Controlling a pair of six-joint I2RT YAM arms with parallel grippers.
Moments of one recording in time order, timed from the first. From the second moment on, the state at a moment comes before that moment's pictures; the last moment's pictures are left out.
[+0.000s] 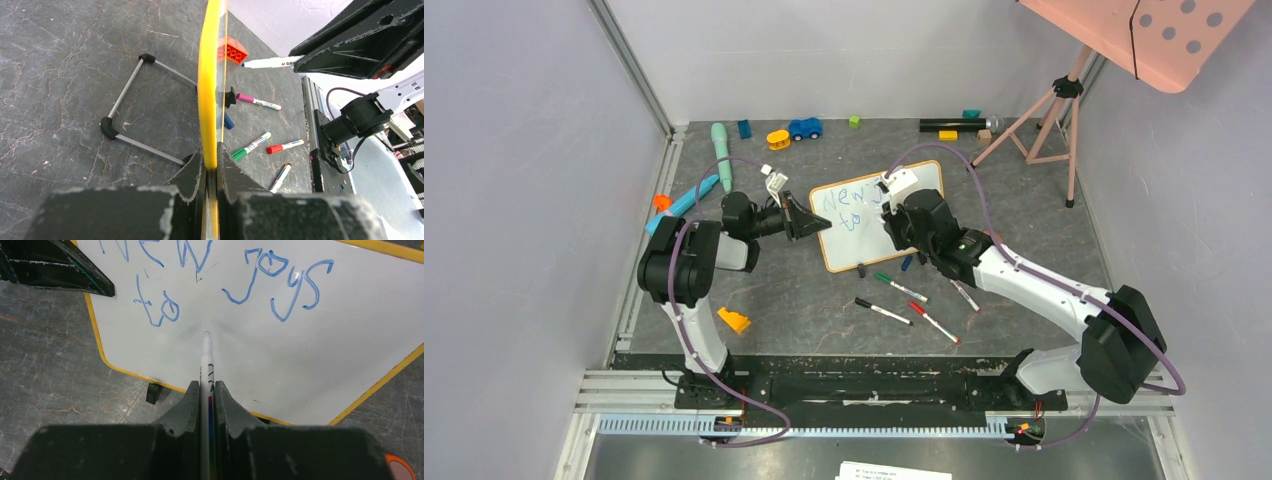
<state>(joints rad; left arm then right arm) -0.14 1.90 0.69 1.21 1.12 -0.57 0.74 1.35 0.95 -0.10 0.18 0.05</state>
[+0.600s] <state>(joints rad) -0.14 1.90 0.70 1.20 1.13 -0.57 0.74 1.41 0.98 -0.14 0.15 0.03</state>
